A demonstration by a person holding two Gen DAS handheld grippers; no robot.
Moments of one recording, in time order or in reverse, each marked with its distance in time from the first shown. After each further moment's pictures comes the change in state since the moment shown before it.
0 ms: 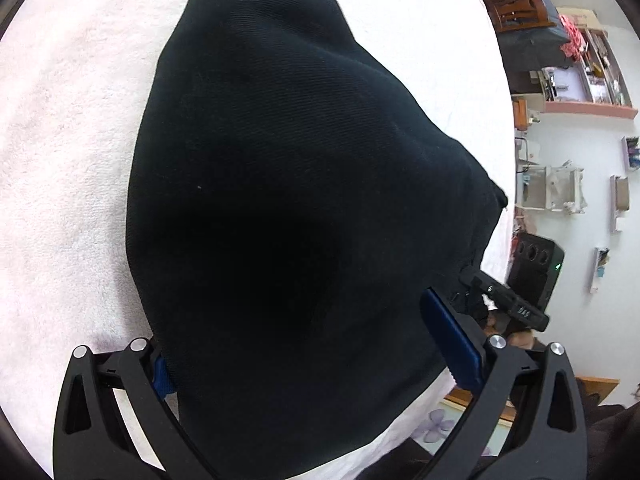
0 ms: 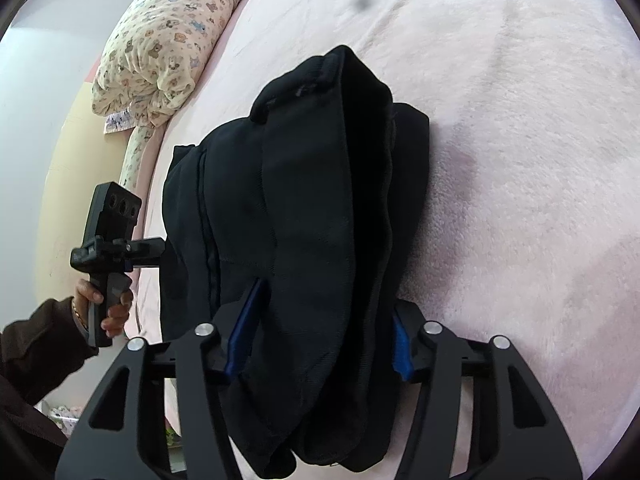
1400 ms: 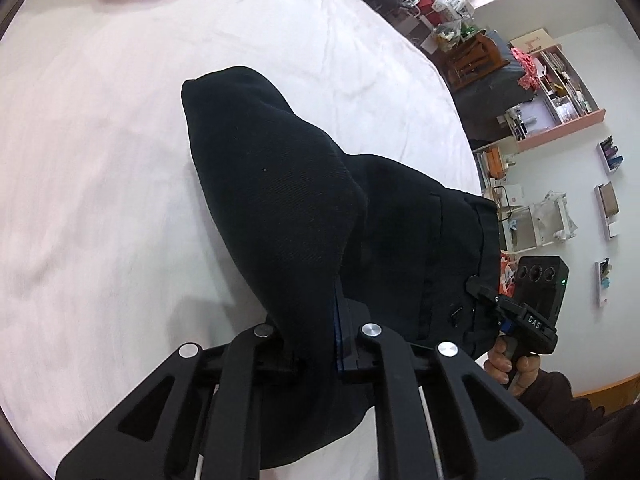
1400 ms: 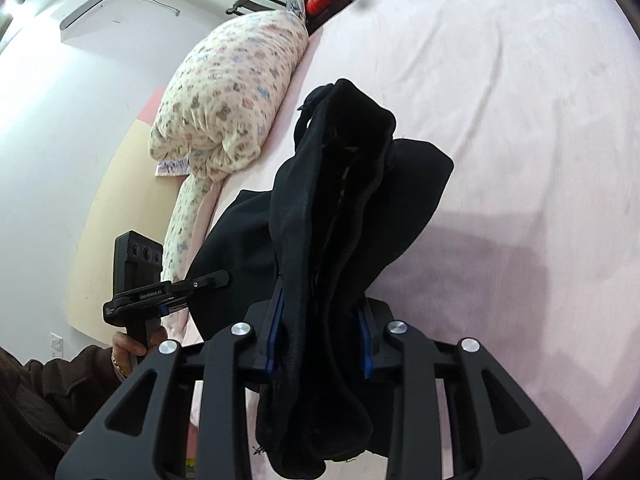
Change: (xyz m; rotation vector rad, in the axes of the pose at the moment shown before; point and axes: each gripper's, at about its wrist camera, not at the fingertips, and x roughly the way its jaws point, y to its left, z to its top) left arm -0.067 -0.038 0.007 0.095 -0.344 -0.022; right arm -0.053 0.056 0.050 -0.077 -0.223 0.135
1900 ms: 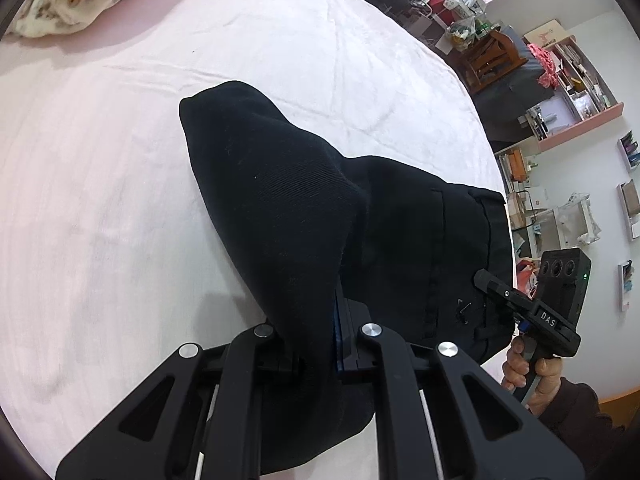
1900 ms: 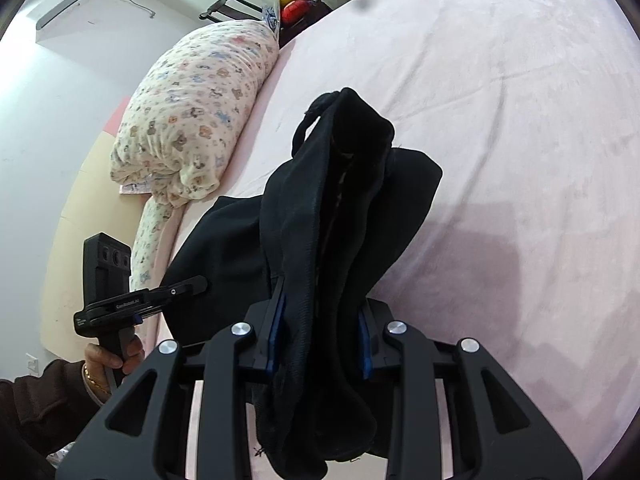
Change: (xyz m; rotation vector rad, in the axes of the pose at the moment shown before) left arm 0.035 -0.002 0.062 0.035 -0.005 0.091; right arm 0.036 -0.020 0.081 0.002 -0.013 -0.121
